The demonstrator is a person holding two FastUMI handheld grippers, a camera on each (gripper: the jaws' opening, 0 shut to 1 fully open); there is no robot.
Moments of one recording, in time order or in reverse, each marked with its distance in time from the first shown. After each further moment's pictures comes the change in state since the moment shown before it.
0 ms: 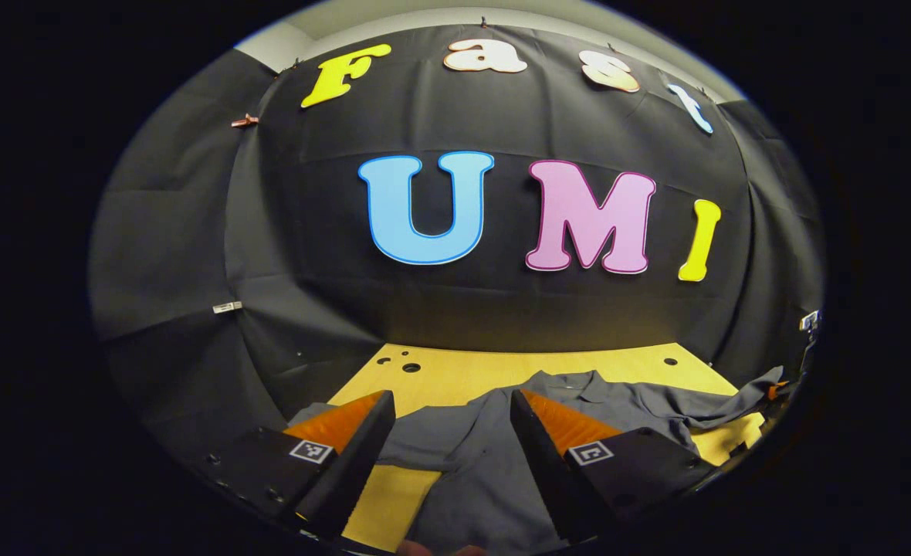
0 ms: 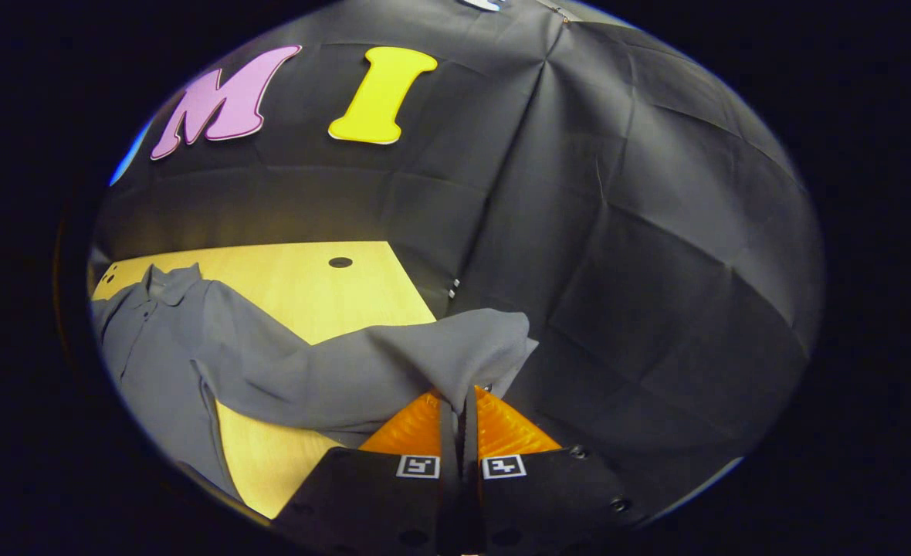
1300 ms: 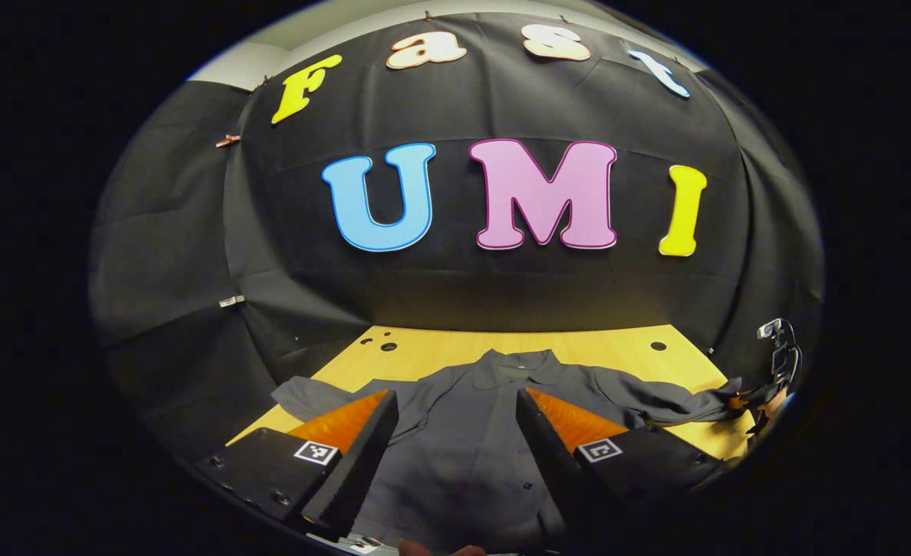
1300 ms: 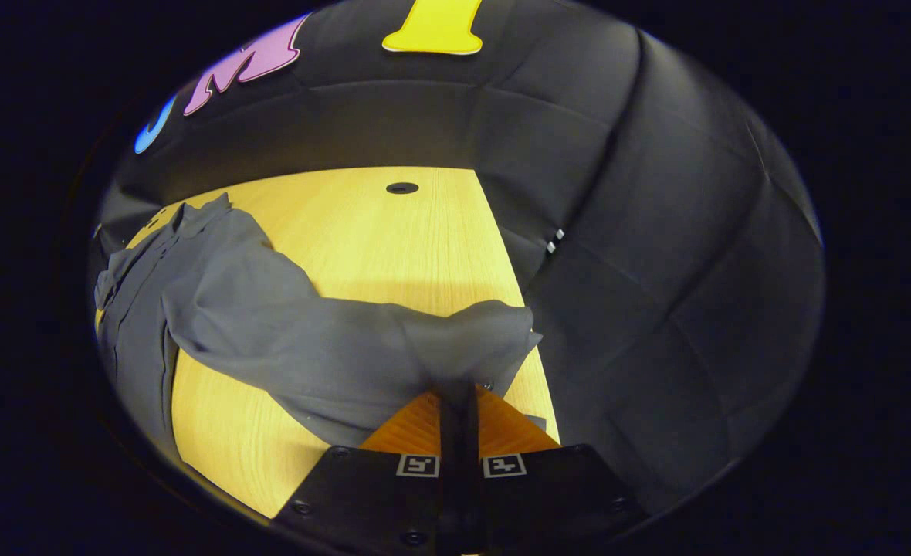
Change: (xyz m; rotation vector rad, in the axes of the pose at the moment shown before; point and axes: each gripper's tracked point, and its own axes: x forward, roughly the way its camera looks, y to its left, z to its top) left arm -0.033 -0.153 -0.018 0.035 0.071 0.069; right arm 0.166 0.030 -0.046 -0.121 0.223 0.367
